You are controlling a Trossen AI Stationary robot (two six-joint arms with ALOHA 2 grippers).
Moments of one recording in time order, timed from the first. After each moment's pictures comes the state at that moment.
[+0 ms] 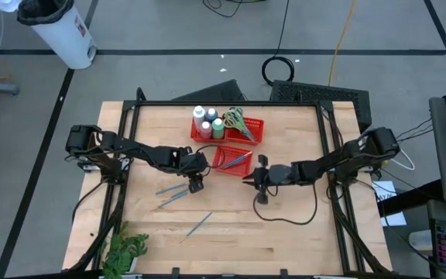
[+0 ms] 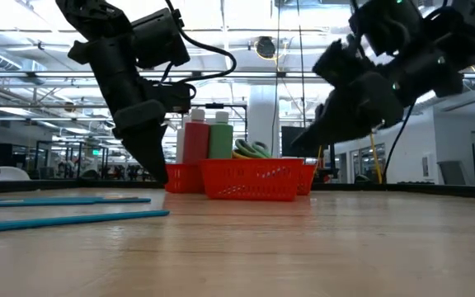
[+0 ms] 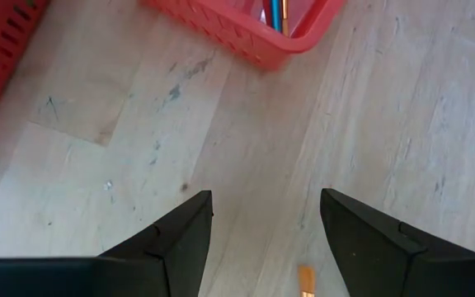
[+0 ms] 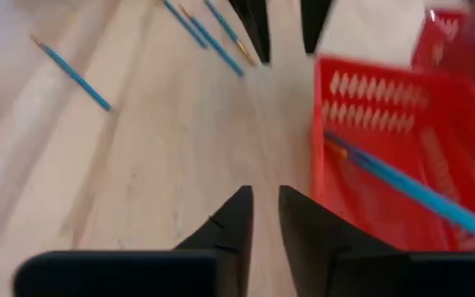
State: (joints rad) left arm 0.00 1.61 0.83 -0.32 -0.13 -0.29; right arm 0.16 1.56 0.51 0.56 0.20 0.07
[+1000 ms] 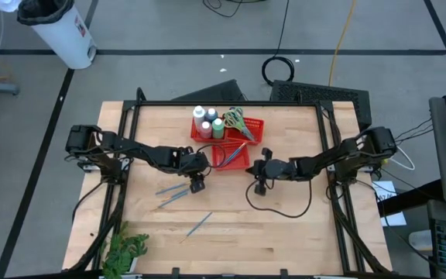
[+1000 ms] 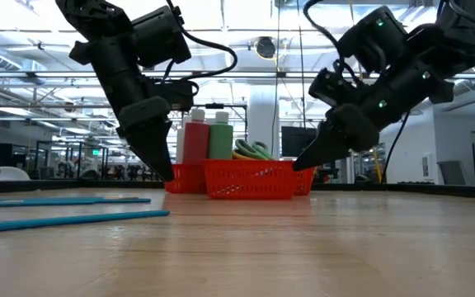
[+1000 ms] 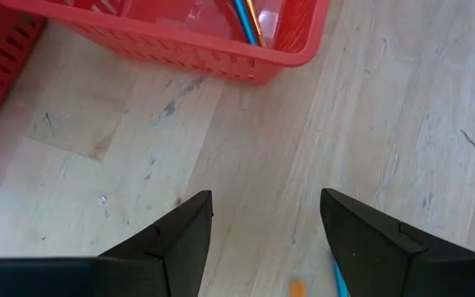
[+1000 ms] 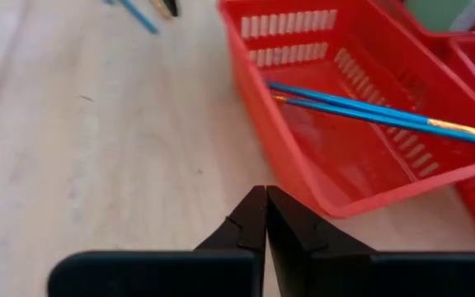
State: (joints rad) left arm 0.00 1.61 0.83 -0.28 -0.13 -0.30; right arm 0.08 1.57 0.51 0.47 0.27 0.11
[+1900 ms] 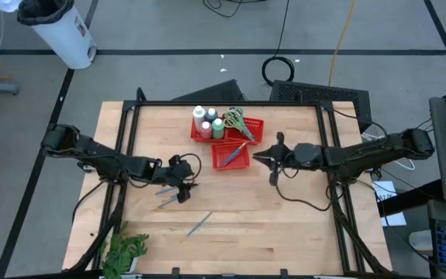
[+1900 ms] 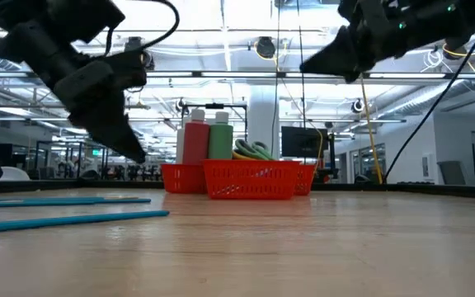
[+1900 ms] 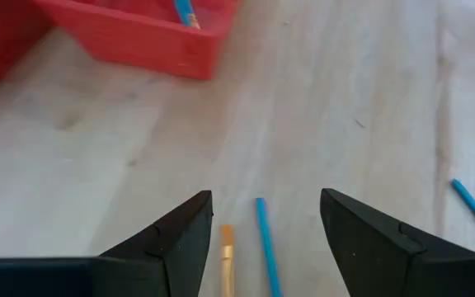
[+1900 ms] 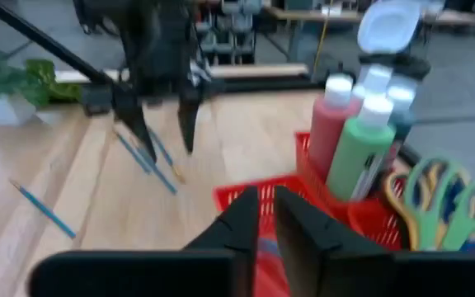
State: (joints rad) left arm -0.20 1.34 0.51 0.02 -0.26 -0.43; right arm 0.06 1.07 0.51 0.34 0.26 0.04
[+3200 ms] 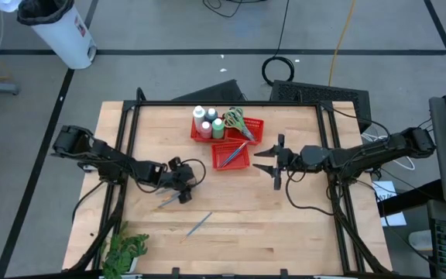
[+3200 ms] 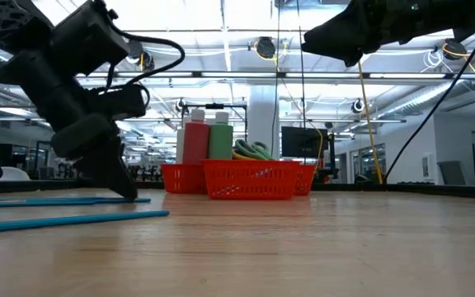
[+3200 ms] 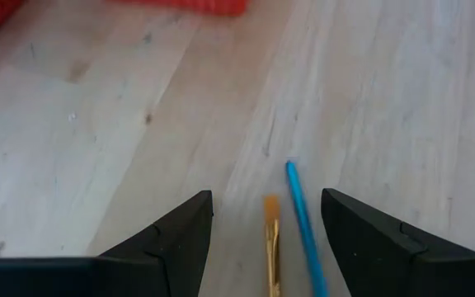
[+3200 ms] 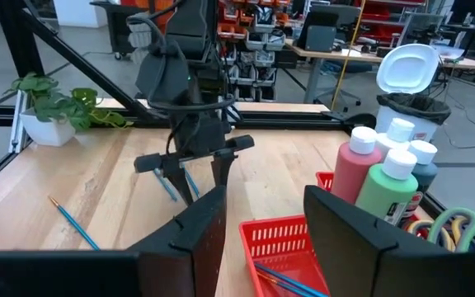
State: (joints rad) left arm -0.20 1.49 0.49 0.06 -0.32 -0.42; right arm 0.12 1.04 0.51 0.41 0.26 -0.02
